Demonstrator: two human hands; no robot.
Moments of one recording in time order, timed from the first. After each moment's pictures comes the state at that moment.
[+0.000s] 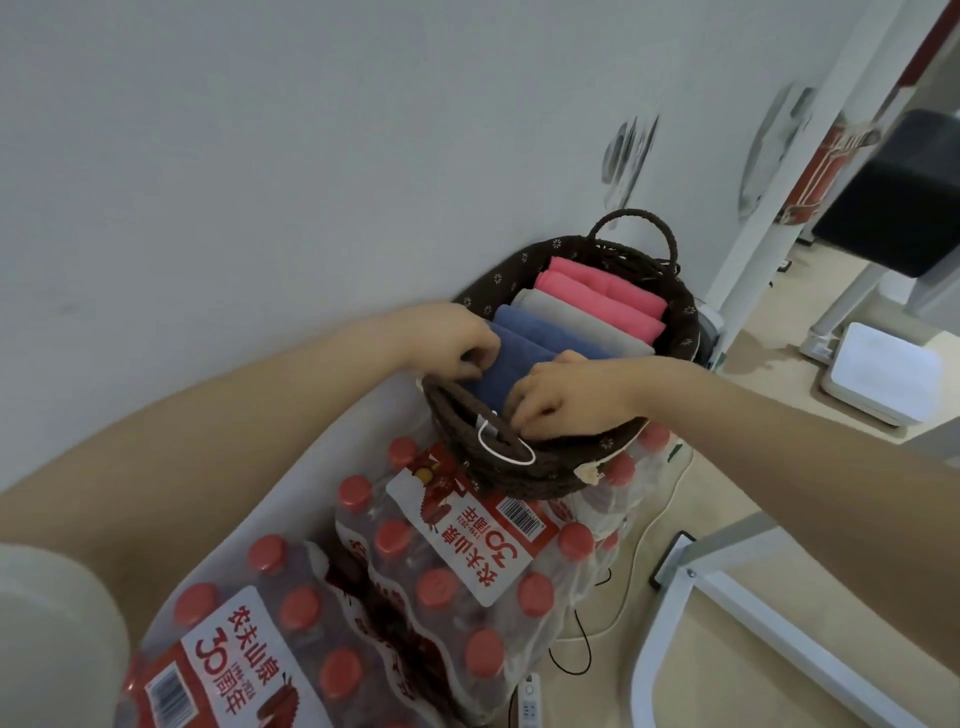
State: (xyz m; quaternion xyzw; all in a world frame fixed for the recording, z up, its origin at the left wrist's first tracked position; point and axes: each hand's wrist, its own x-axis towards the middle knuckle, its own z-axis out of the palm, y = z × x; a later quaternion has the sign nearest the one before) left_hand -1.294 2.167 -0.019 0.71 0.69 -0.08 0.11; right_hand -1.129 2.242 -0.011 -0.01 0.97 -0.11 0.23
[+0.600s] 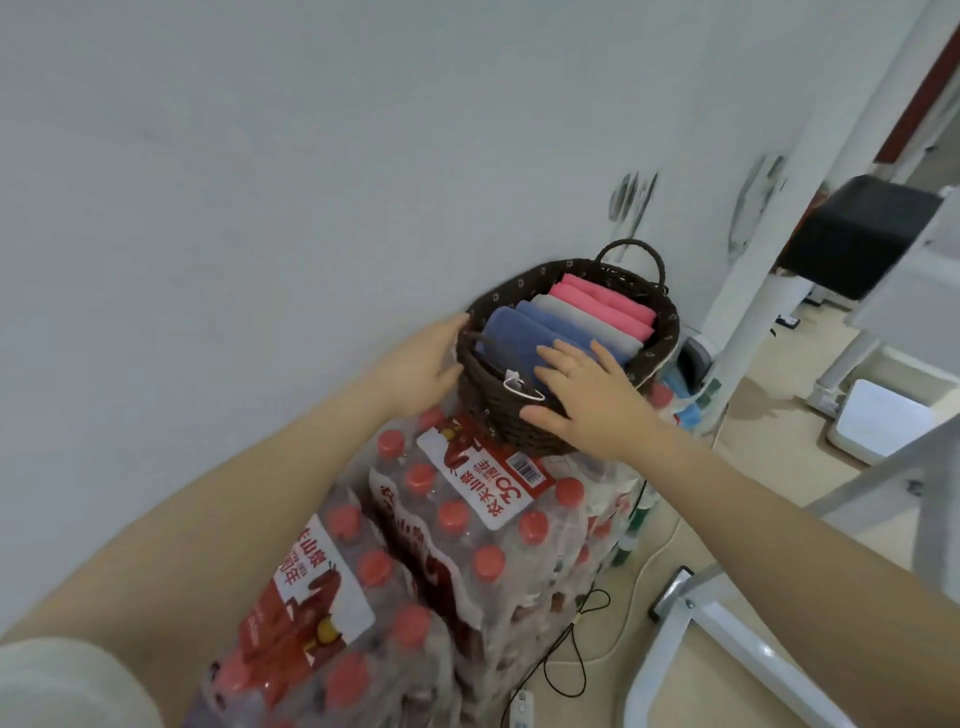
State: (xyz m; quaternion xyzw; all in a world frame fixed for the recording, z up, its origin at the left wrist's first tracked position) left_hand -1.230 2.051 -0.015 0.54 0.81 0.24 0.09; right_hand -1.069 2.188 -0.031 0.17 0.99 0.00 0.01
